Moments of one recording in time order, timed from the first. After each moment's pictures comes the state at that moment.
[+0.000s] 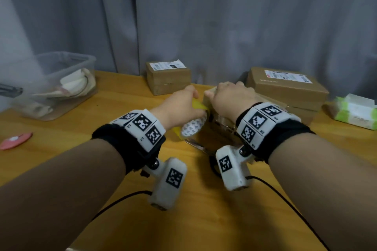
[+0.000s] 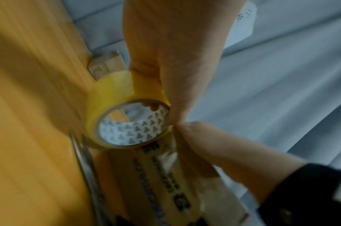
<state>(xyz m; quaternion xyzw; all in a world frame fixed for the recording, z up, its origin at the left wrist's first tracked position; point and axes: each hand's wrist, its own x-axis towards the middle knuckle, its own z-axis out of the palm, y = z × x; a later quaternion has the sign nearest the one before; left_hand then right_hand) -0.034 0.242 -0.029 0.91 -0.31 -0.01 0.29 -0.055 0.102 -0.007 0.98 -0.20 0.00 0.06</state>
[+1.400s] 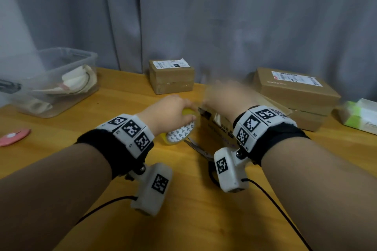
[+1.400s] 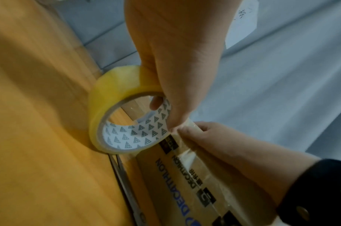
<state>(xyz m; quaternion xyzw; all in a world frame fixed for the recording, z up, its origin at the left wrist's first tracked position) -0.019 0.262 -0.043 0.92 -0.35 0.00 0.15 -0.036 0.098 -0.020 0.98 -0.18 0.02 0.02</state>
